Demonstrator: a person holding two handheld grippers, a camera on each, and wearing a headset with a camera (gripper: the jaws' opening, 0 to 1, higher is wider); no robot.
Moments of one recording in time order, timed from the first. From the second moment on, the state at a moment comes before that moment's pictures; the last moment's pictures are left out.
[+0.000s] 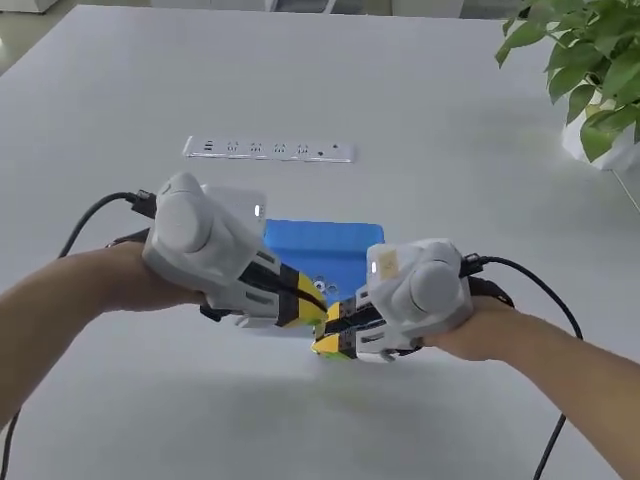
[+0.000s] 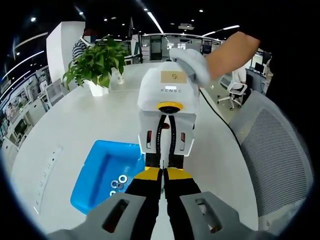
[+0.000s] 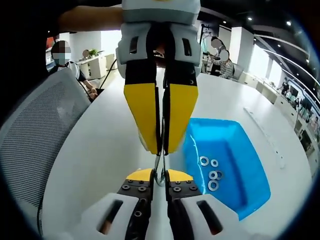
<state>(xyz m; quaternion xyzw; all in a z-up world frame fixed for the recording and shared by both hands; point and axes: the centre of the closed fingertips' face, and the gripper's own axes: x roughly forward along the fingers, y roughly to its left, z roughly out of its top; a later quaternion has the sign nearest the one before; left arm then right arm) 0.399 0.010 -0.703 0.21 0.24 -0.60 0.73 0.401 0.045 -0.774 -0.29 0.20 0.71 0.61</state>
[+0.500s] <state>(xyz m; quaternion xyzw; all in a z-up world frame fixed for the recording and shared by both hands) 0.402 0.014 -0.705 0.22 0.25 -0.59 0.74 0.401 0.046 -0.775 -0.28 0.21 0.70 0.62</state>
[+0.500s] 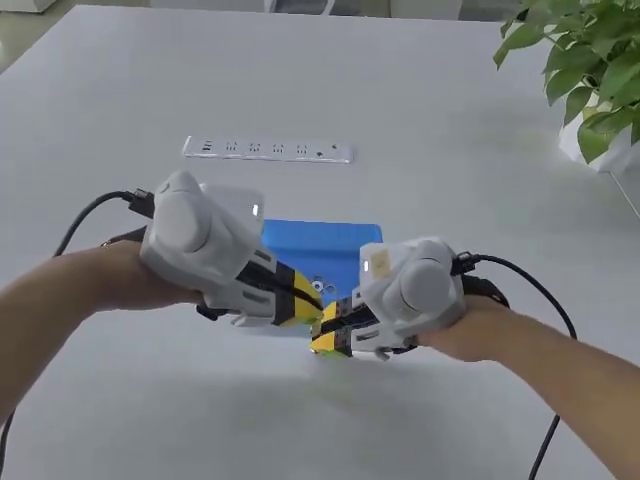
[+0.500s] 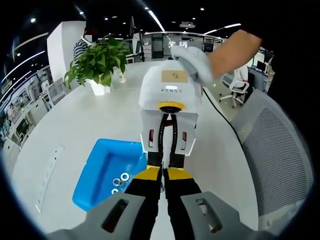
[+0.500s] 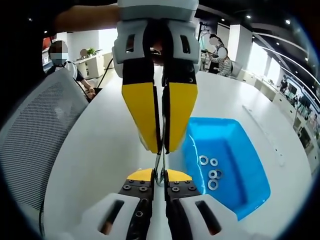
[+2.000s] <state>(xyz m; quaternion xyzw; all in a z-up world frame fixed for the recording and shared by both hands) 0.390 0.056 -0.680 0.13 0.24 -0.52 0.81 0.403 0.038 -0.739 -0.29 0.21 0.68 0.63</state>
